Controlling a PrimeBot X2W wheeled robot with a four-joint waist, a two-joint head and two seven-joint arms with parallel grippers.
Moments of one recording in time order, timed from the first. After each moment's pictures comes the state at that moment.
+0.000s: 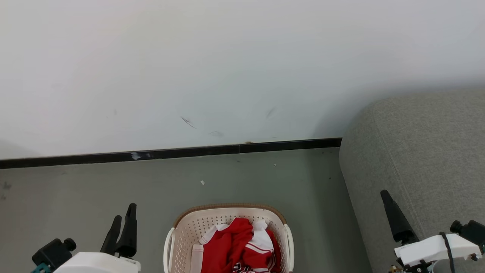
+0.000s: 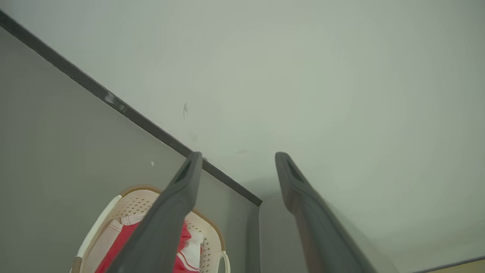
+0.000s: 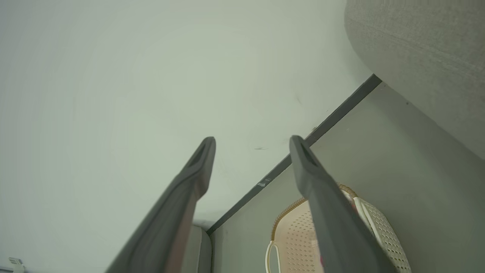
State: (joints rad) left arm -0.01 0.04 -0.05 0.18 -1.07 -0.04 -0.05; right arm -0.01 -0.10 0.05 0.20 1.11 0.12 -0.11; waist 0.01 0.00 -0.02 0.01
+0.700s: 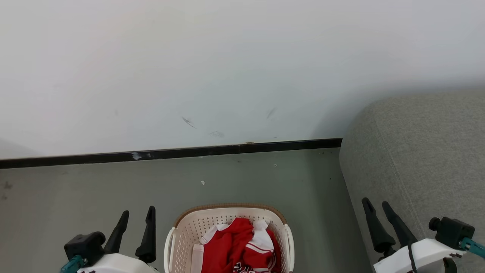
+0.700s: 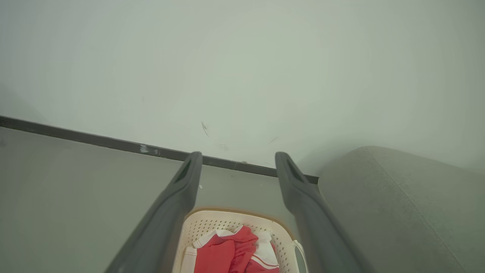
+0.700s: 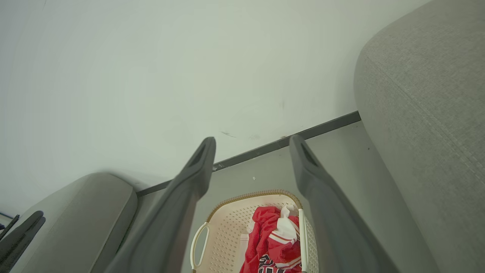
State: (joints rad) left arm -0.01 0.09 -0.18 0.15 -0.61 0.06 -0.12; right arm 0.02 -0.08 0.08 0.17 0.60 0.12 -0.16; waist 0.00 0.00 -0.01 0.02
